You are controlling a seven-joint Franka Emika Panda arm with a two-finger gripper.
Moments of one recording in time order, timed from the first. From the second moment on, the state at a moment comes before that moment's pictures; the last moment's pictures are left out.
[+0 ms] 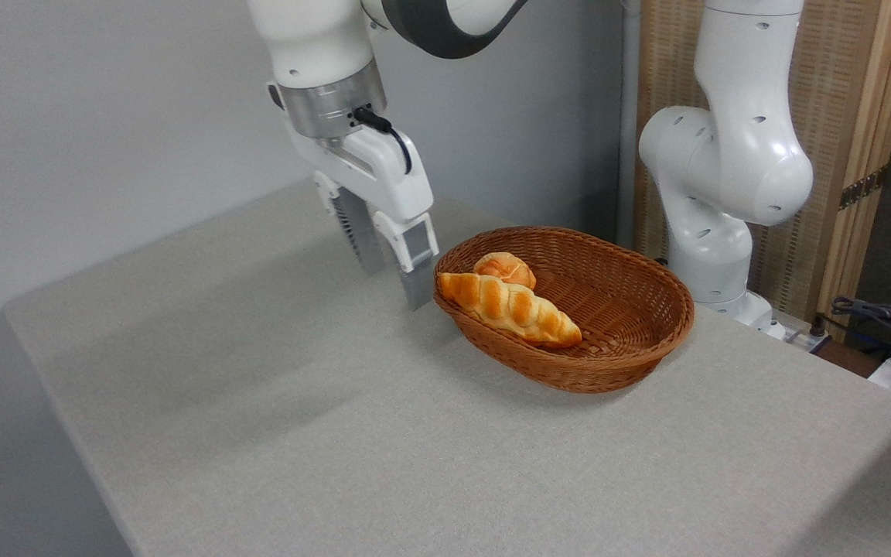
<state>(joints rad) -0.23 -0.14 0.09 -1.93 -0.06 1.65 0.70</state>
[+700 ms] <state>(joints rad) -0.25 -0.33 0.09 -2.16 -0.06 1.48 0.70</state>
